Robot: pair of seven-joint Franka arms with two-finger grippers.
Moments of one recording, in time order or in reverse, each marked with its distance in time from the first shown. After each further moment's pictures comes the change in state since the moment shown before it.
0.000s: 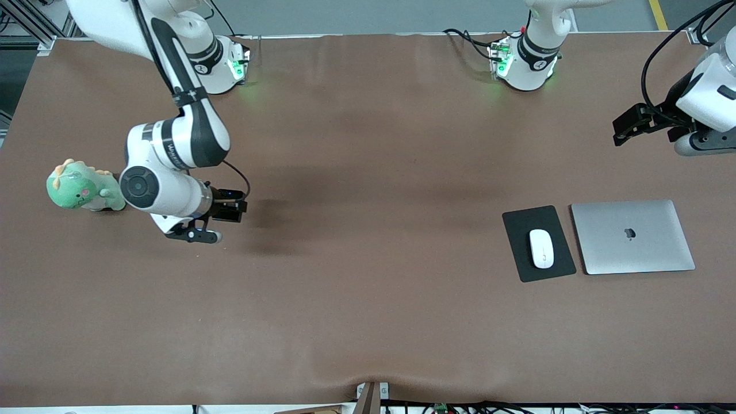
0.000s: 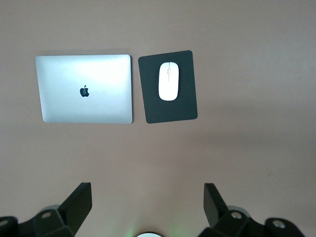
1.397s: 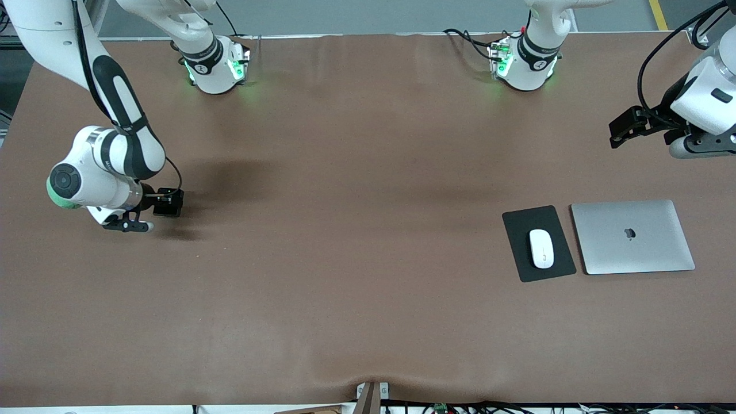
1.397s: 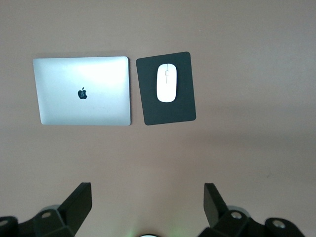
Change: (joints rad) left arm -0.001 0.005 -0.006 -0.003 0.000 0.012 0.000; right arm -0.338 0.050 -0.001 -0.276 -0.075 0.346 -0.369
